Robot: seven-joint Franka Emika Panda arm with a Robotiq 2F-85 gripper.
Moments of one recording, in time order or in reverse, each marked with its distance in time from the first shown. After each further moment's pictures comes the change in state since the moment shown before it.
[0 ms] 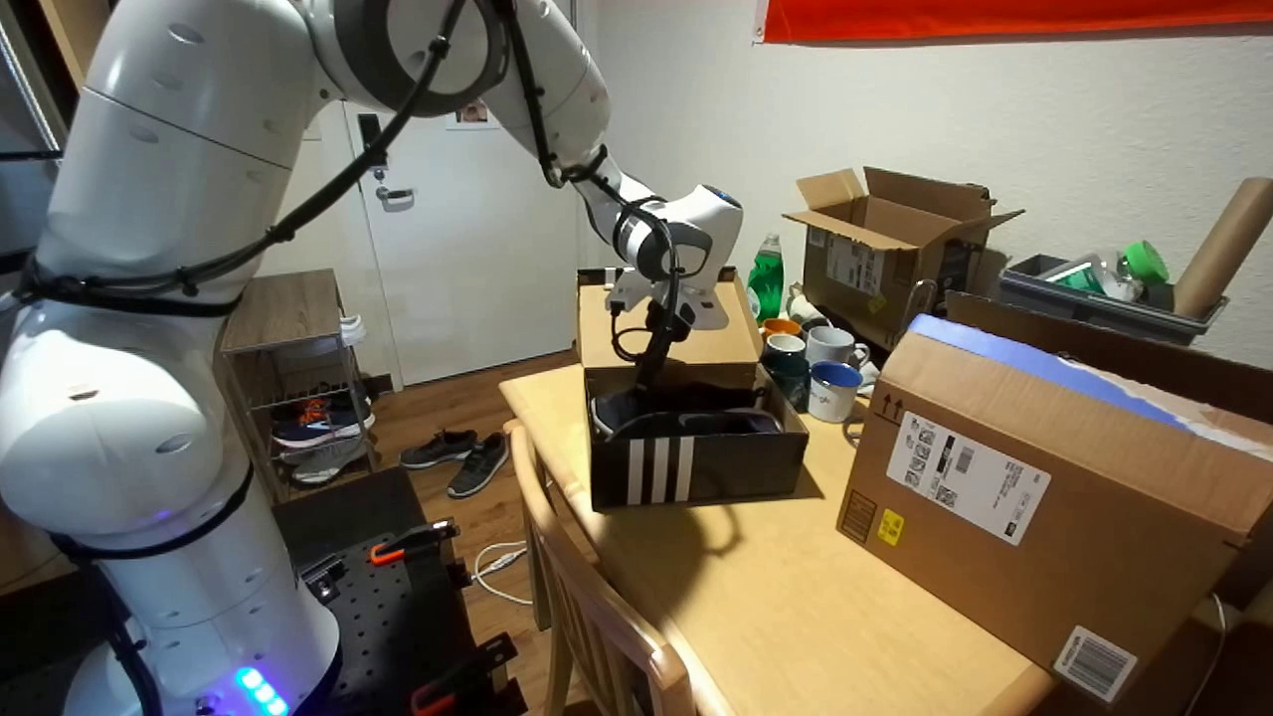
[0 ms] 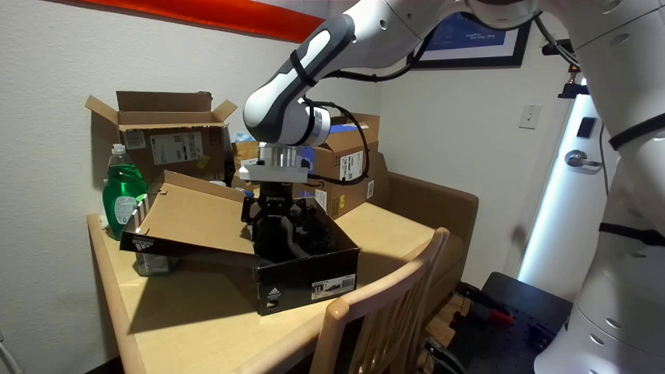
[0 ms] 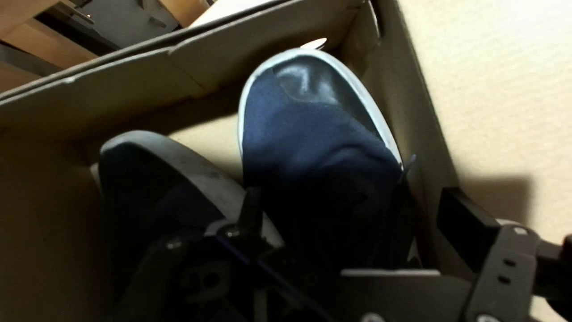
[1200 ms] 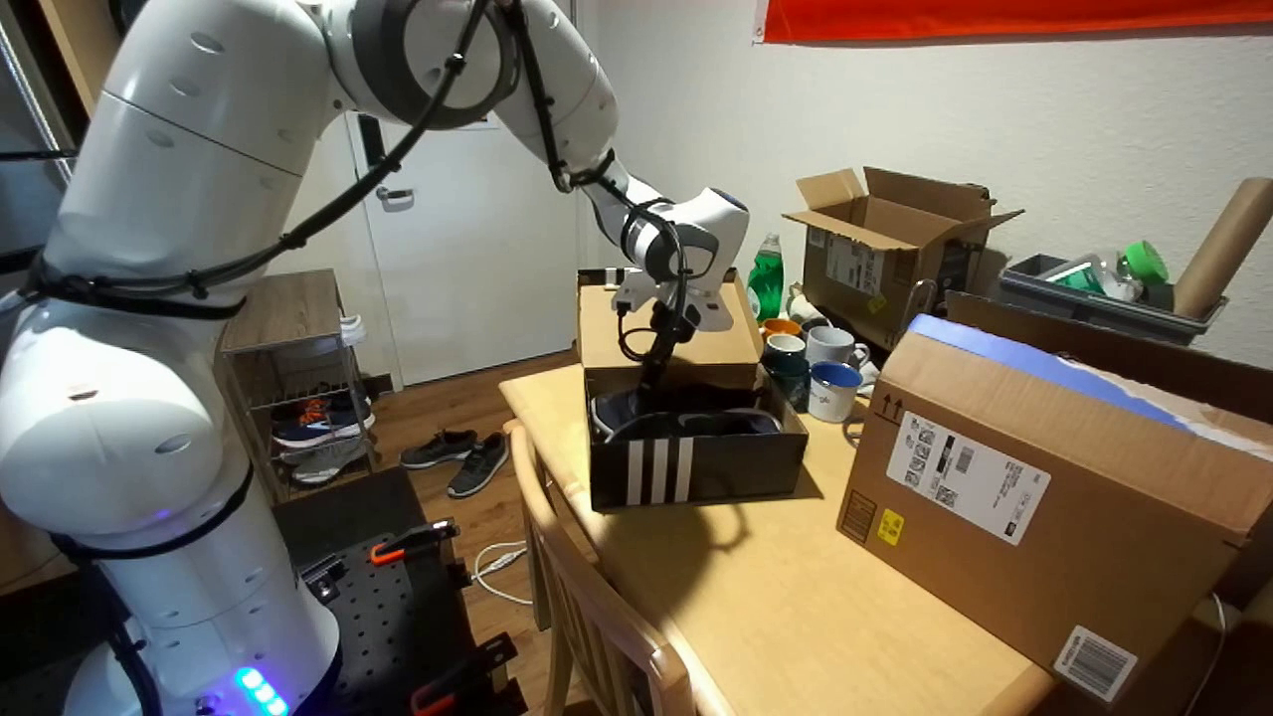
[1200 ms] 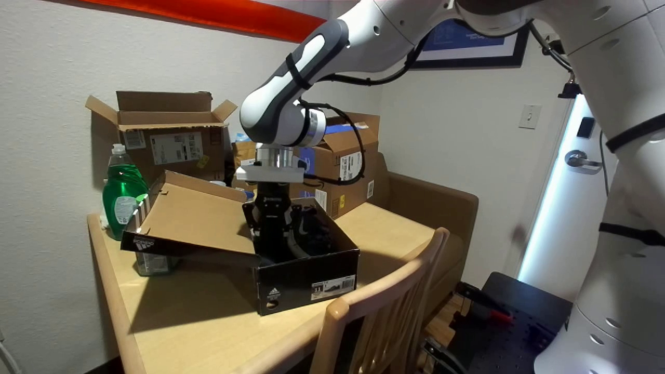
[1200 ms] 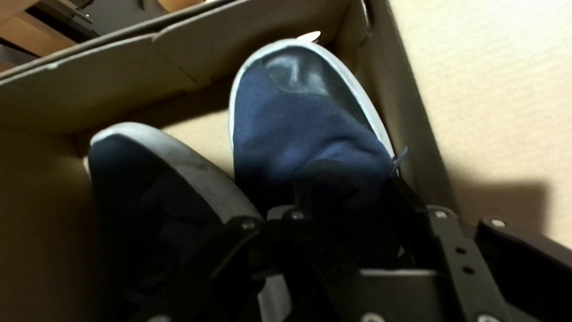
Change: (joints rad) arm -0.002 0.040 -0.002 0.057 0.000 -0.035 0.000
